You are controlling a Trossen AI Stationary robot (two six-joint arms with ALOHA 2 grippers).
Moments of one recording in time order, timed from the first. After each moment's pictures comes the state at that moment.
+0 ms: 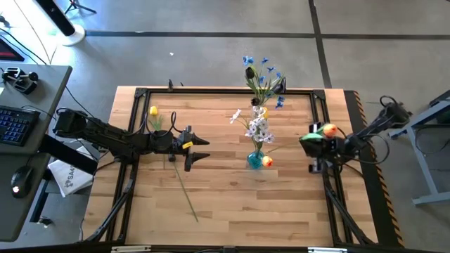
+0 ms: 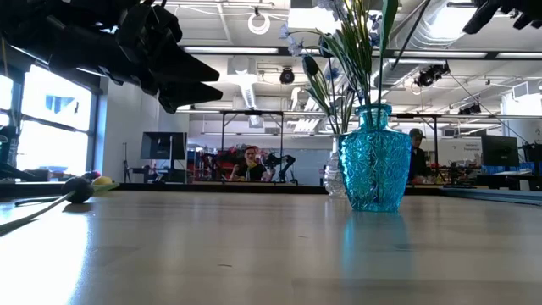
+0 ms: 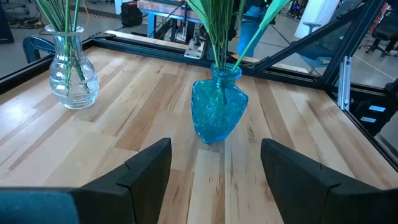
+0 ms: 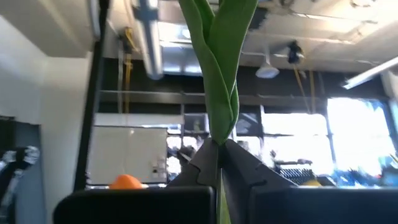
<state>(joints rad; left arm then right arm) -0.05 1.23 0.35 0.65 -0.11 -0.18 0.55 0.66 0.05 1.36 0.54 -0.43</state>
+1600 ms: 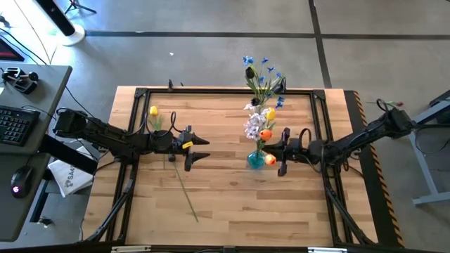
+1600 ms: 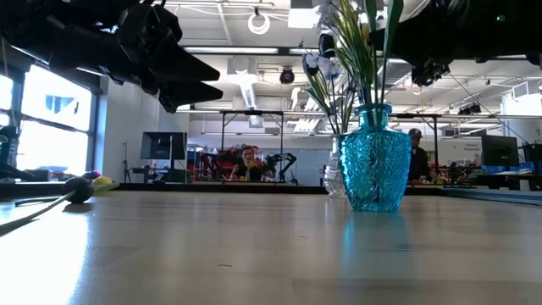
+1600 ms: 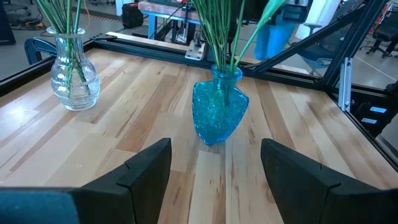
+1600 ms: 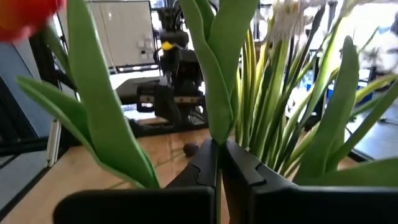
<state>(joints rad) -0.05 1.23 0.35 0.66 -0.12 -0.18 0.29 1.06 0.25 0.87 0.46 0.04</state>
